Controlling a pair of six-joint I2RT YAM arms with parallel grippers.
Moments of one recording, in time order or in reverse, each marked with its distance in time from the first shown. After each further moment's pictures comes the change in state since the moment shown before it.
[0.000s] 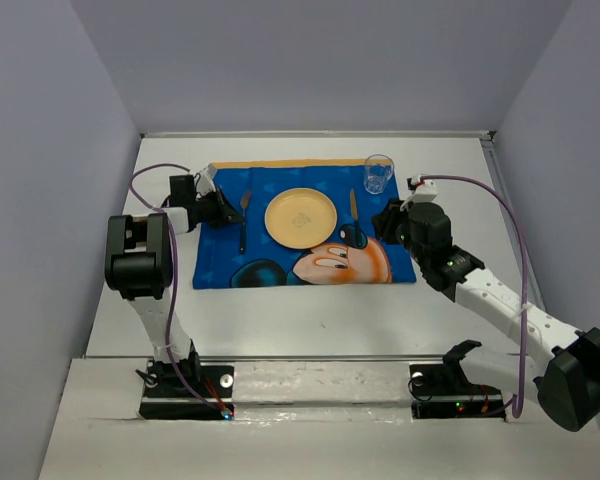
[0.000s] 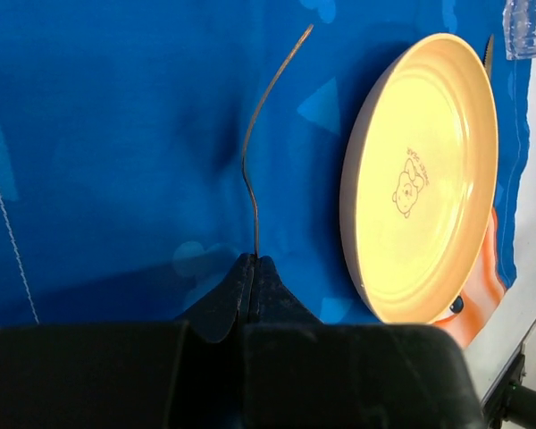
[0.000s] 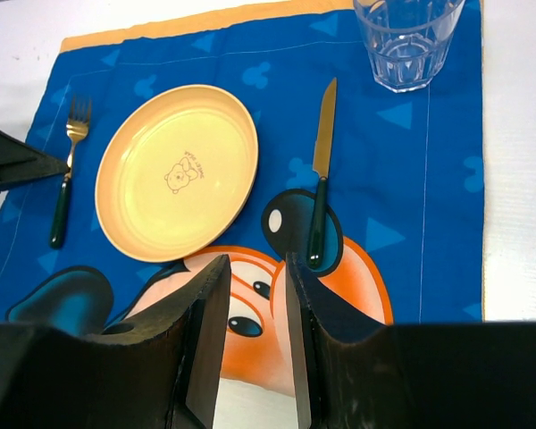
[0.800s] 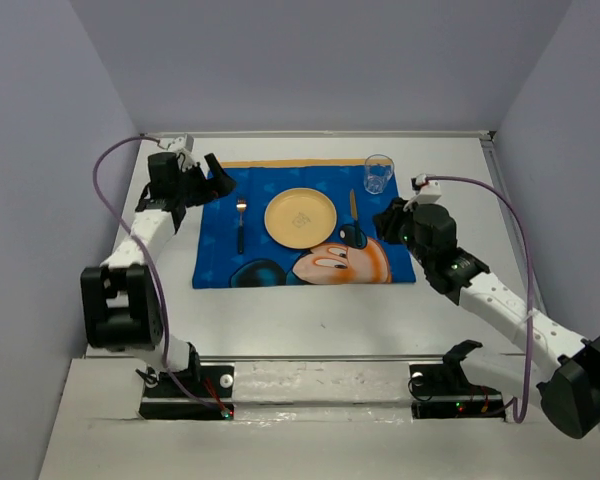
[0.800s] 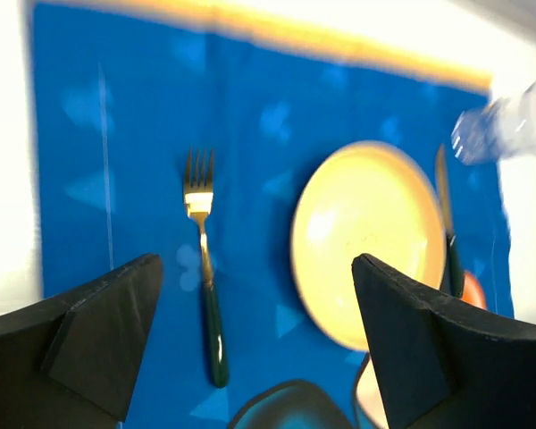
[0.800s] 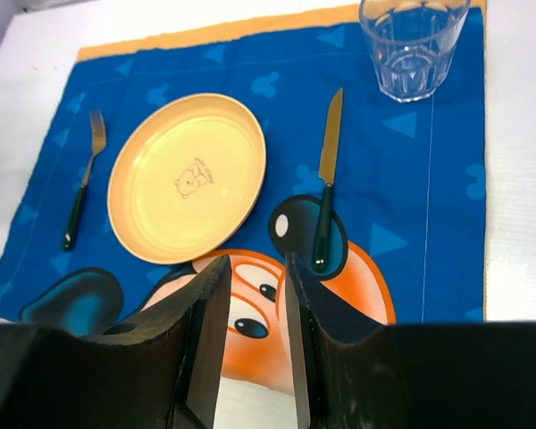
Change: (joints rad) left arm -0.005 -0.288 0.017 -0.123 -0.234 -0.003; right arm 0.000 -0.022 -0.001 0.000 -0.007 0.002
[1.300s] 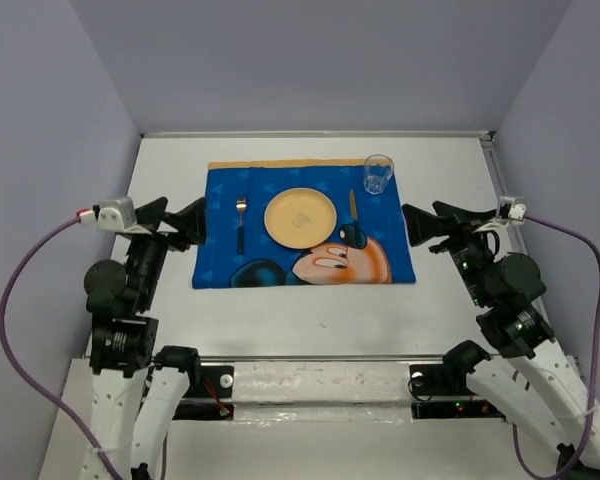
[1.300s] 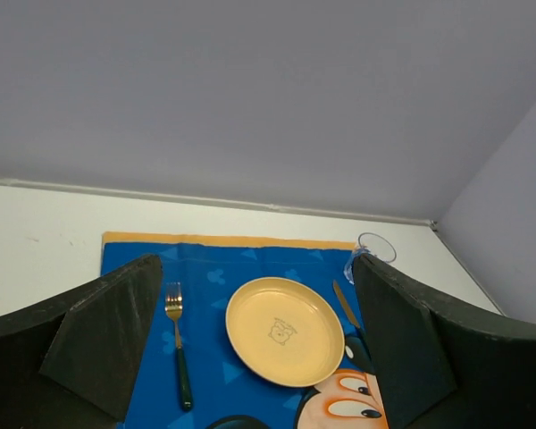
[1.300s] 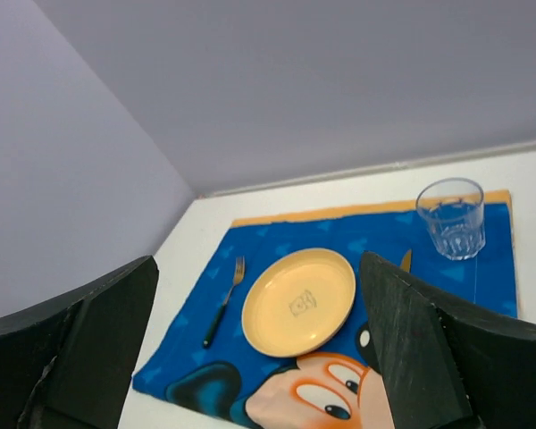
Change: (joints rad) left arm -0.144 -1.070 -0.233 -0.050 -0.321 0.028; right arm 0.000 -0.520 -0.036 0.031 -0.014 0.035
